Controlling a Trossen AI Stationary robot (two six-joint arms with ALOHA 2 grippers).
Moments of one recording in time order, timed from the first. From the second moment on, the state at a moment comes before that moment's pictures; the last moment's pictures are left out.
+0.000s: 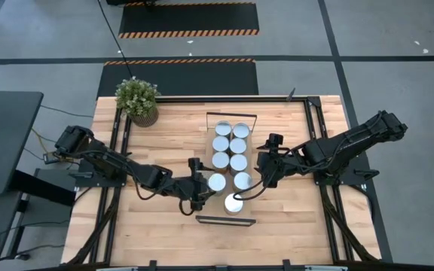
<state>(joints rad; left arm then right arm) -0.37 1.57 0.92 0.06 -0.57 0.04 0.33 1.27 1.05 -0.78 0.58 0.21</state>
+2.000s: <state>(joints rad) -0.31 1.20 0.74 0.07 -0.42 0.02 0.33 1.05 0.64 -0.24 0.44 0.10</state>
